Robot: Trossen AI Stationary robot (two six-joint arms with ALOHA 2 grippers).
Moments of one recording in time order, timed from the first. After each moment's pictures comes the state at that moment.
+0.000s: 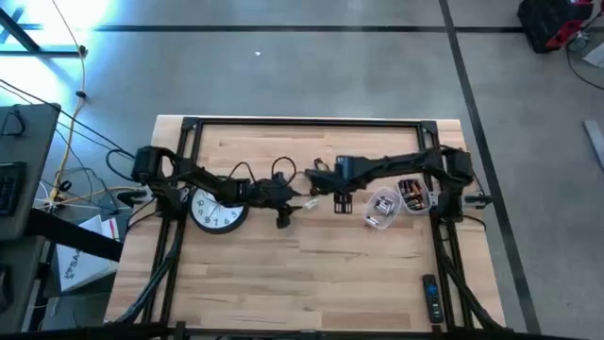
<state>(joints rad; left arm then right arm) 0.02 1.77 0.62 0.61 -0.15 -0.10 -0.05 1.86 1.33 -0.95 0.32 -0.02</state>
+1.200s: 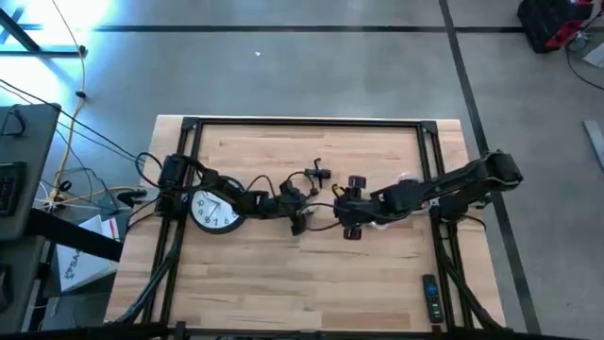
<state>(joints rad) -0.06 2.00 0.79 0.56 -0.36 -0.14 0.24 1.53 1.07 -0.62 0.46 0.10</state>
